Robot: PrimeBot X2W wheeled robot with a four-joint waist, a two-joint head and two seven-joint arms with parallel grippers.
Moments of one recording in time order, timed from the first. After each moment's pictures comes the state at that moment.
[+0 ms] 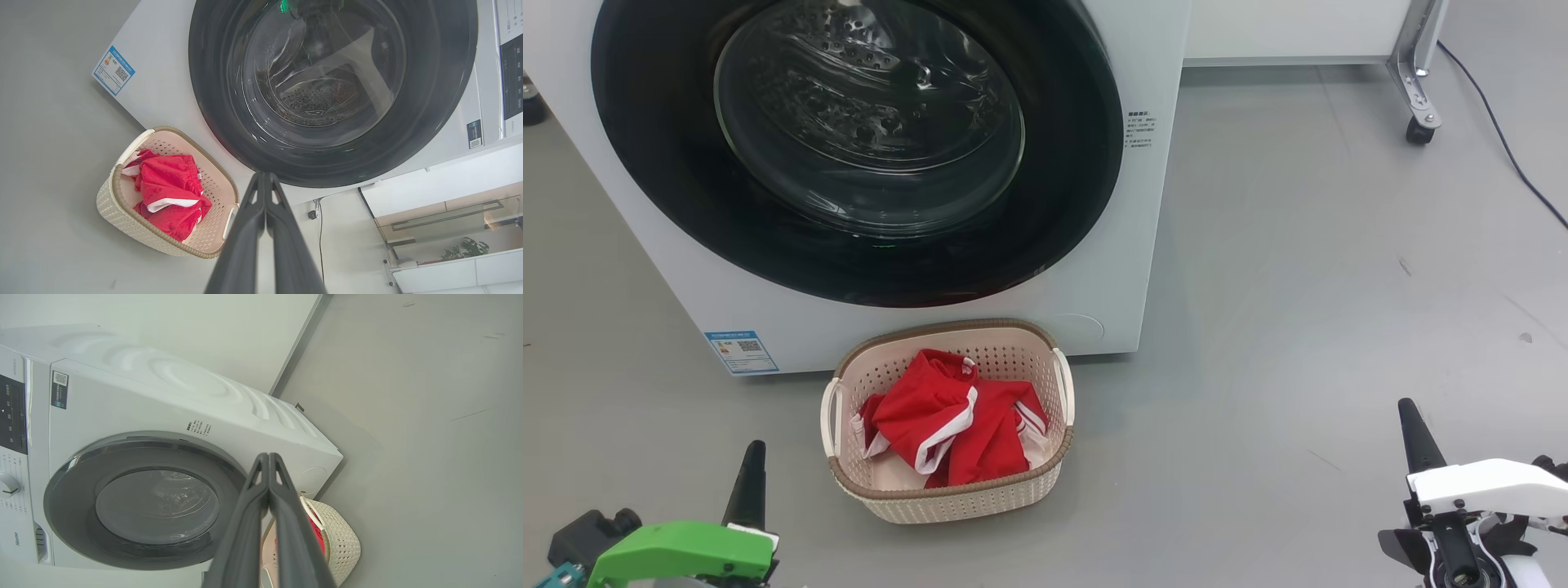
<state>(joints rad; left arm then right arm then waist) 0.01 0.09 -0.10 0.21 -1.32 -0.05 -0.03 0.01 -0.11 0.04 0.21 1.35 0.05 -0.03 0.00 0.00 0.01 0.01</state>
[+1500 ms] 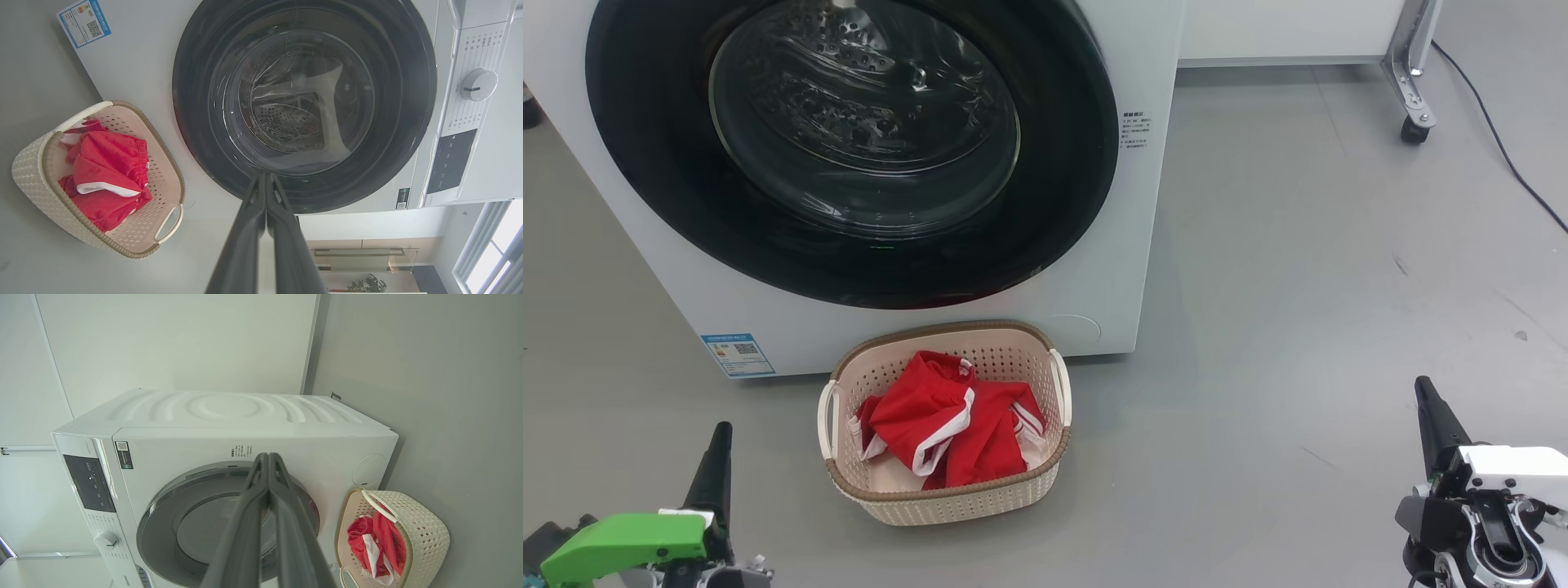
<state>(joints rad) -0.04 0.09 -0.01 0.25 -1.67 -0.11 0.04 -0.05 -0.09 -0.06 0.27 1.66 0.11 0.05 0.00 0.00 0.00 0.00</state>
